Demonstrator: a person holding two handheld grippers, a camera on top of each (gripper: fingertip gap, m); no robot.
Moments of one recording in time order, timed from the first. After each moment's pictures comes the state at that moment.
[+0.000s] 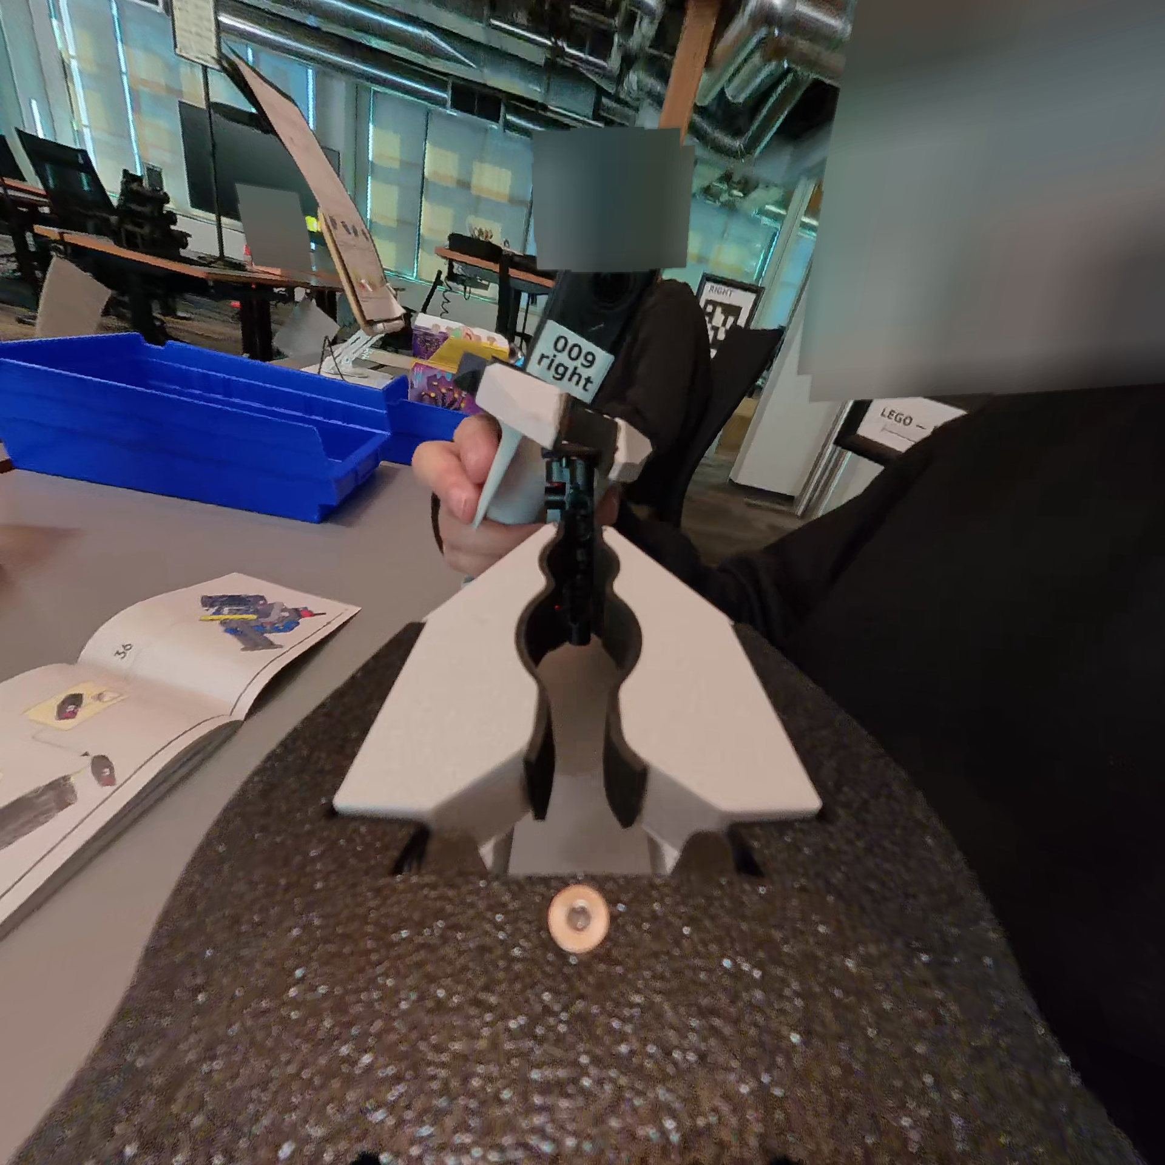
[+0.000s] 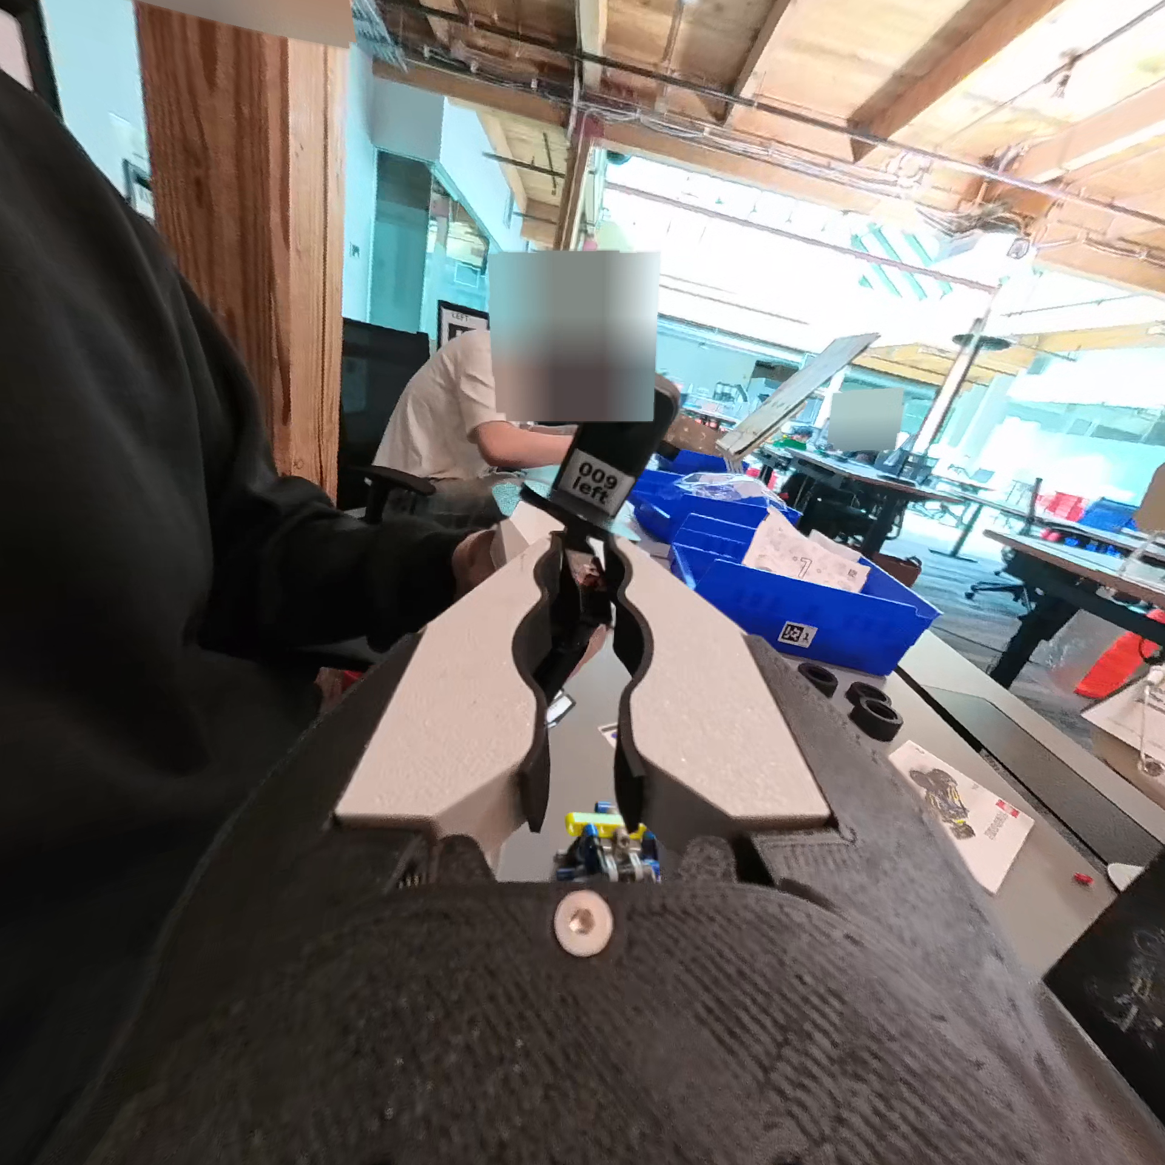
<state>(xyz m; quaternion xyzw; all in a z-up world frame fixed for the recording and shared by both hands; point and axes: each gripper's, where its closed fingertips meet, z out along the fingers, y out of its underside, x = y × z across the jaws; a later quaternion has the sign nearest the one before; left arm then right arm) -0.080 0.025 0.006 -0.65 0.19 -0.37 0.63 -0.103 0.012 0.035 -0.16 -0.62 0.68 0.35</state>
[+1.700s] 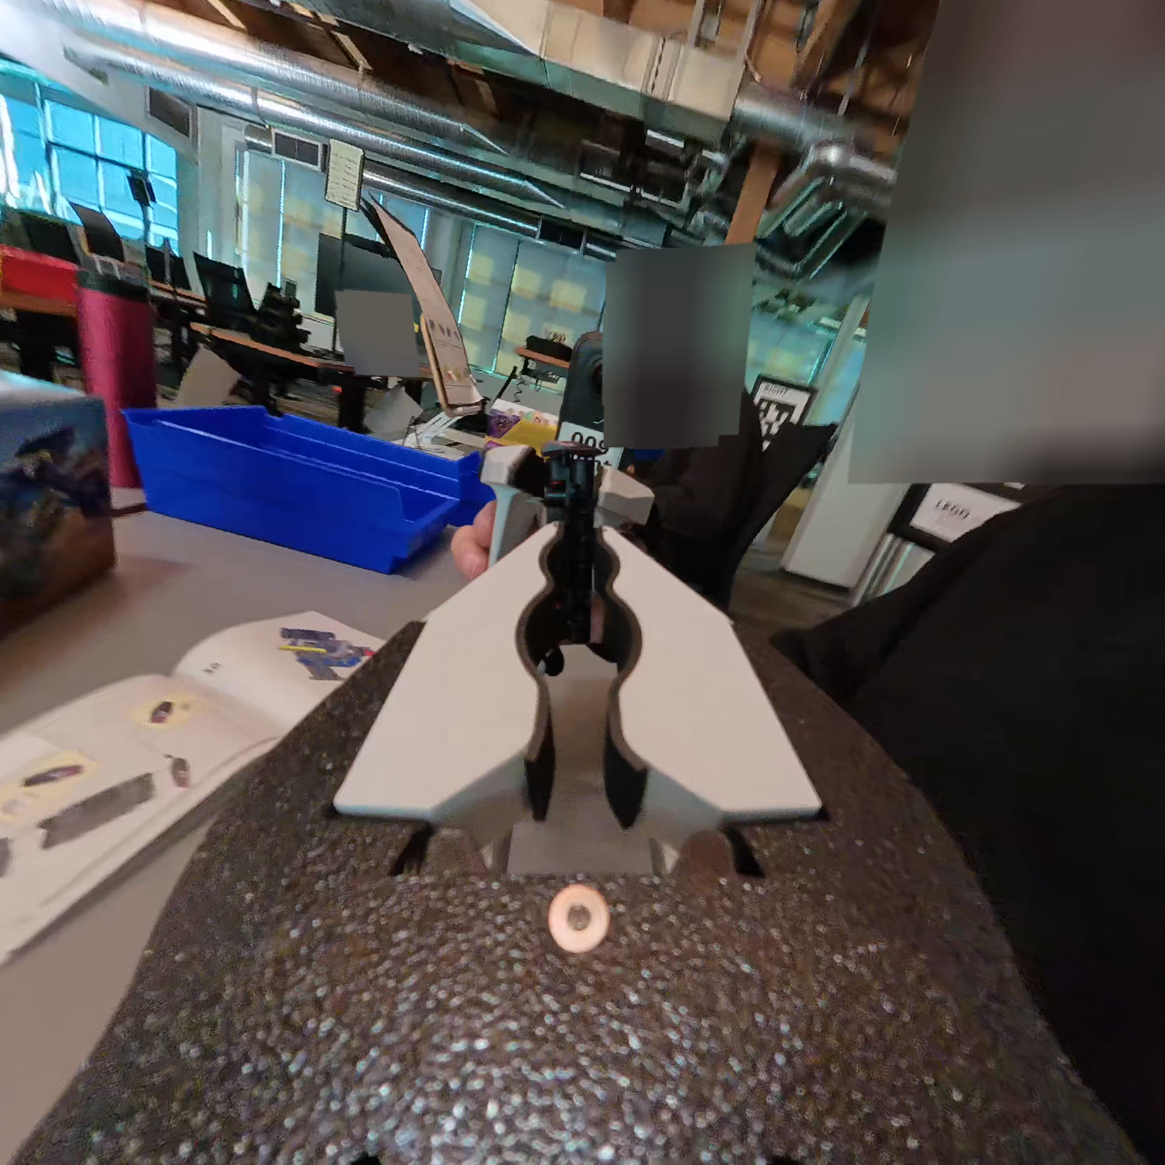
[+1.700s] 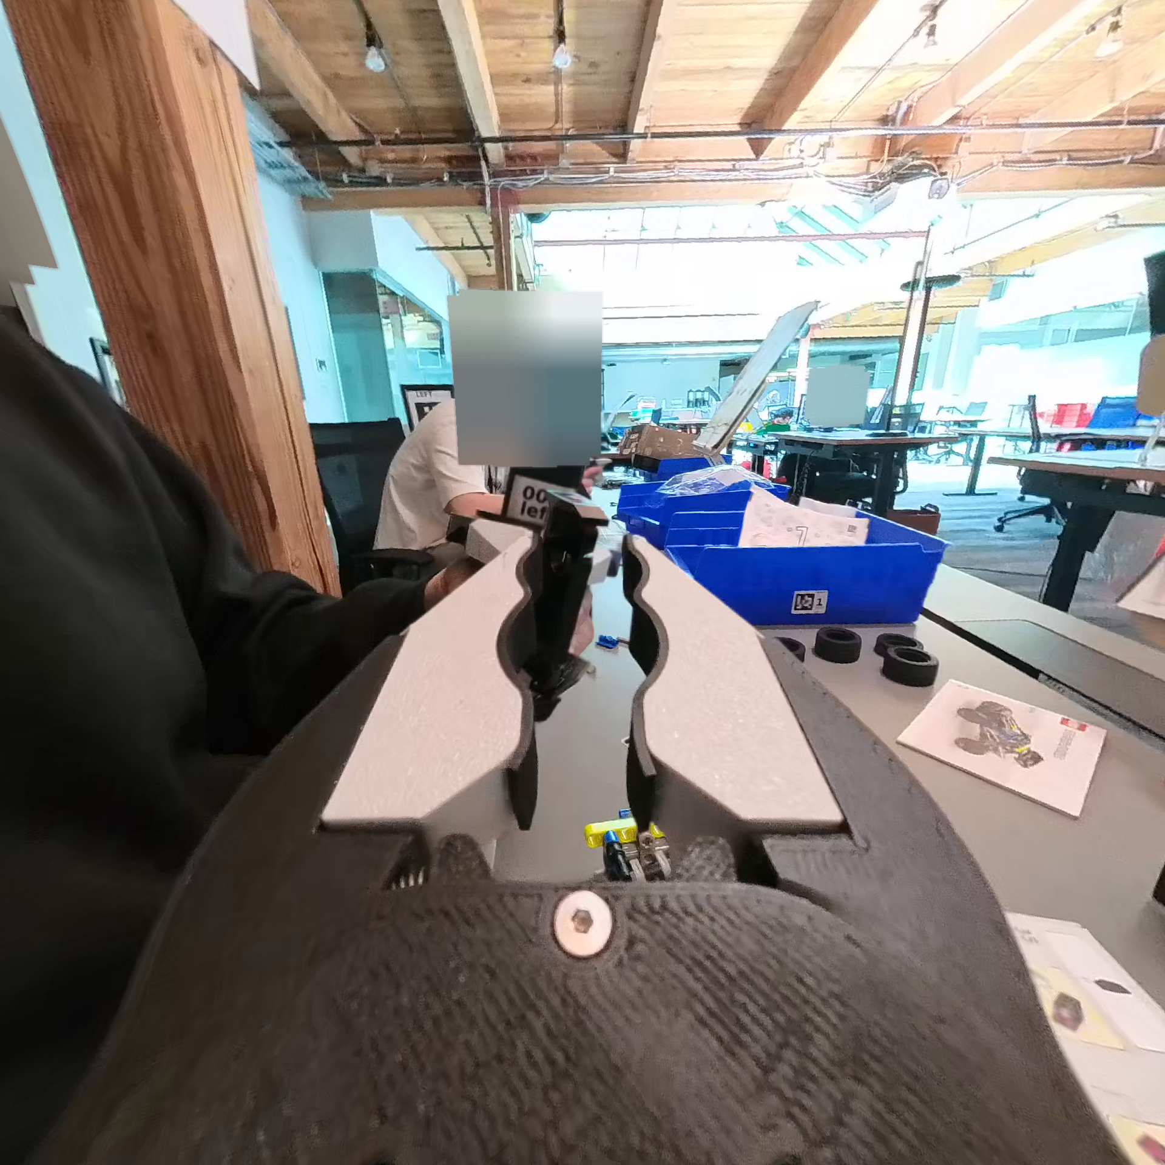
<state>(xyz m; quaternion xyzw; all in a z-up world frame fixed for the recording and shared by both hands) -0.105 0.033 0.020 -0.62 0.12 -0.35 0.69 -0.122 0.034 0.032 -0.25 -0.56 0.73 0.30</state>
